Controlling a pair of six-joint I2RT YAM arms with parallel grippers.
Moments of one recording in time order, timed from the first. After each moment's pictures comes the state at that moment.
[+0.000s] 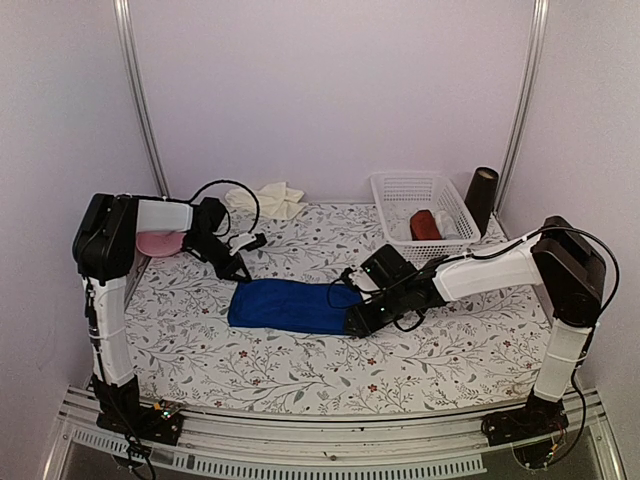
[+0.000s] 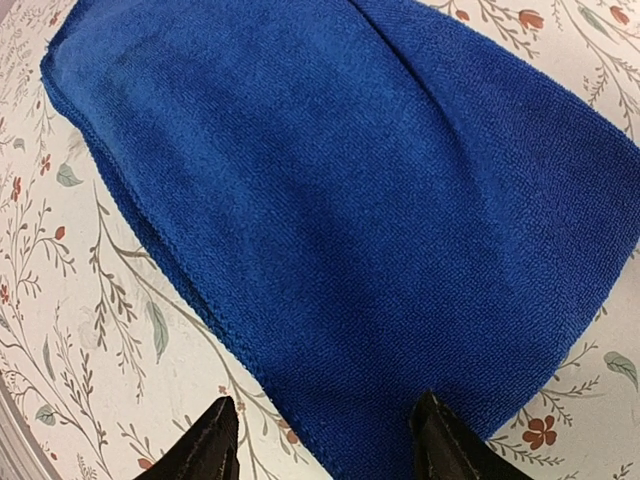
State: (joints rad) left arm -0.23 2.14 1.49 -0.71 0.52 0.77; right arm 0.88 1.86 1.07 -0.20 -0.12 0.28
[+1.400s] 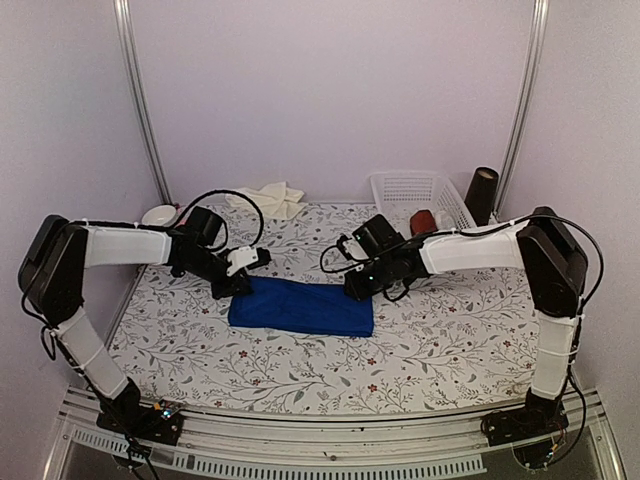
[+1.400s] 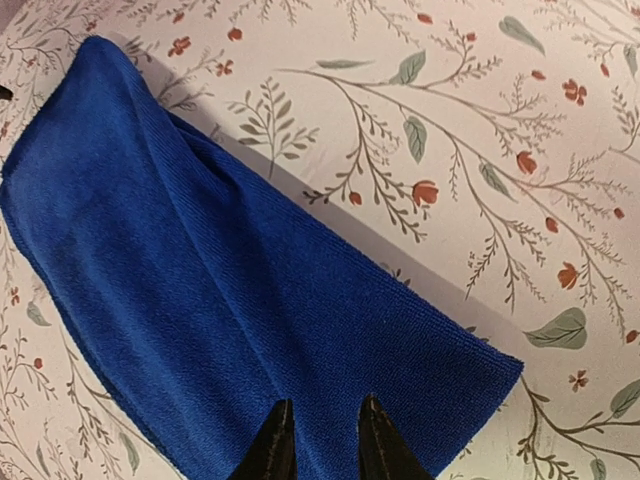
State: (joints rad) left arm -0.39 1.67 0.99 -0.34 0.34 0.82; right arm 0.80 1.96 1.34 -0.29 -0.01 0.23
